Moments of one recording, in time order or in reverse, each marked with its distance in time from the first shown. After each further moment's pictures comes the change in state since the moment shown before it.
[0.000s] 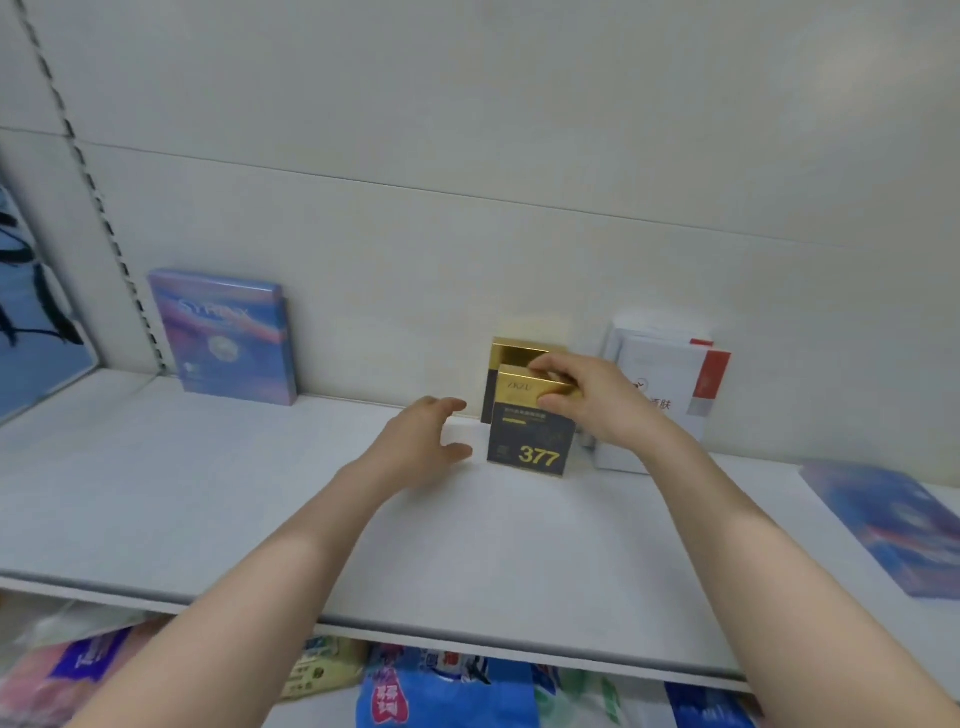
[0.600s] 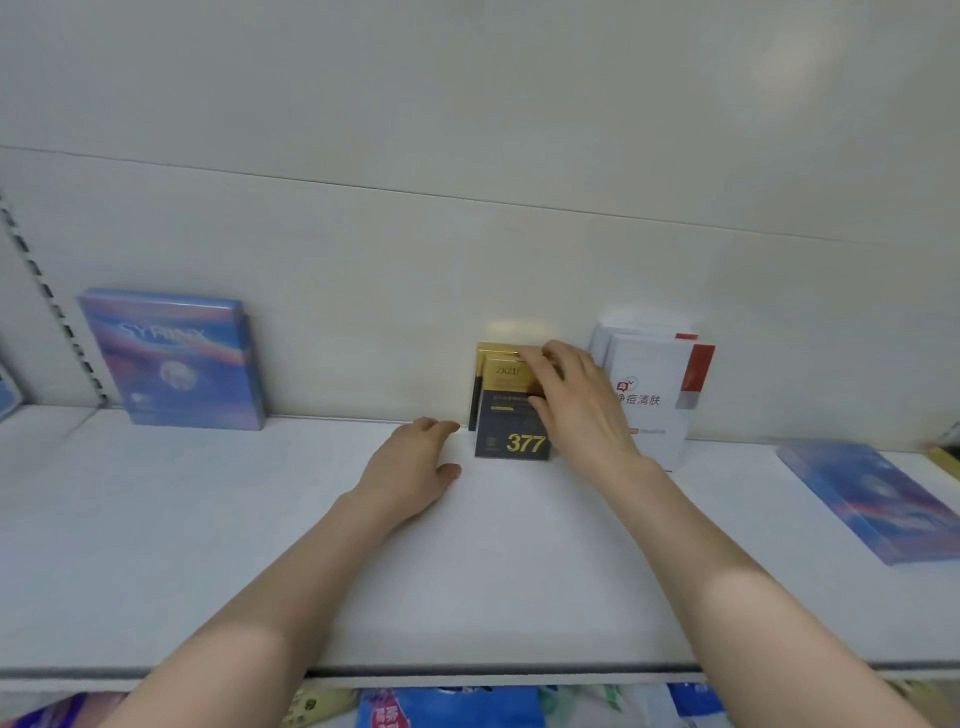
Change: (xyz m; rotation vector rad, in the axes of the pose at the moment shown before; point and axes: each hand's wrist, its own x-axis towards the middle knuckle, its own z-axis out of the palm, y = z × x) left_hand 0.021 -0.023 0.024 0.157 -0.017 0.131; right_hand 0.008 0.015 0.043 -0.514 0.386 -0.091
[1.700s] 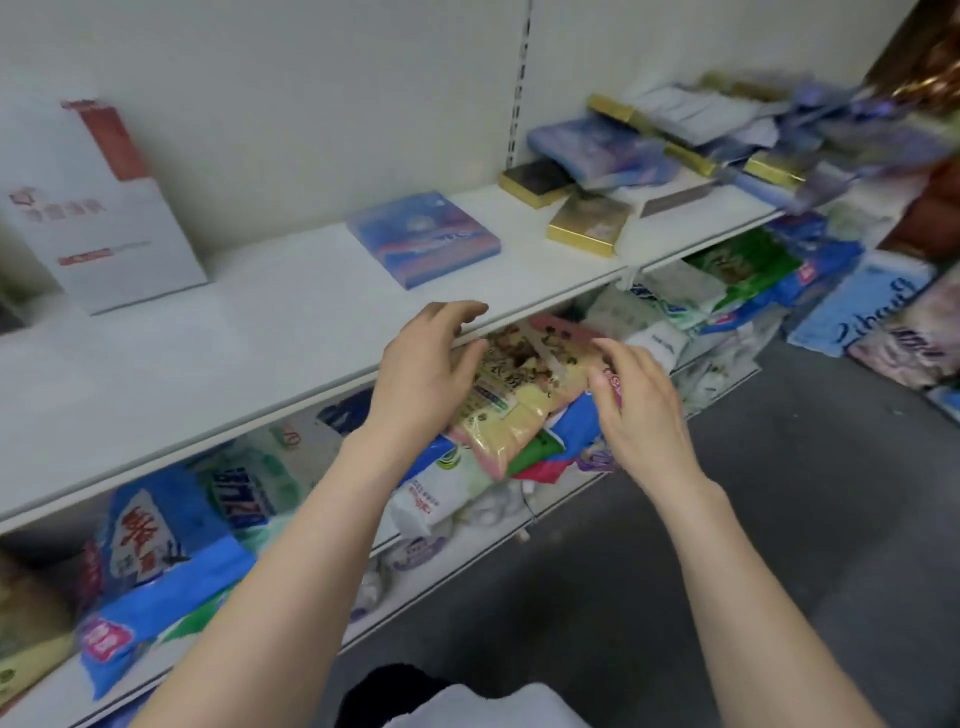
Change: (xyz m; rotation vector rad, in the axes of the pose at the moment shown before) left_hand -0.092 0.456 0.192 -0.423 0.026 0.470; right_hand -0.475 0.265 -0.165 0.113 0.068 0.843
